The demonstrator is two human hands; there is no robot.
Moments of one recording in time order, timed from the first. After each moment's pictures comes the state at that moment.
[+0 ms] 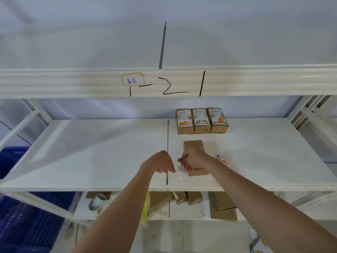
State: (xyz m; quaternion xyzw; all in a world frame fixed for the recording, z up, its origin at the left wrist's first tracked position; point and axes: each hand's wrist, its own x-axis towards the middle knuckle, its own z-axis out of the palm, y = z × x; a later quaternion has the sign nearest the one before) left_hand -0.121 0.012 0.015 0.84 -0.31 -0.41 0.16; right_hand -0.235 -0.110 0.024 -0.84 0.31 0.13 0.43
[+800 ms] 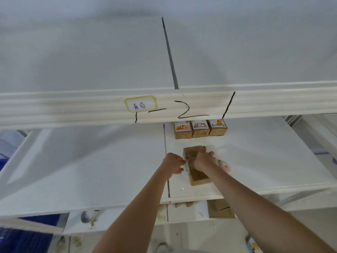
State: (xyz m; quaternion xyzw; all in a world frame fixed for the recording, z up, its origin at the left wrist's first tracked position) left_hand -0.112 -0.042 -0.015 0.76 -0.16 -0.47 0.42; right_hand -0.207 -0.136 0.001 -0.77 0.57 0.12 0.27
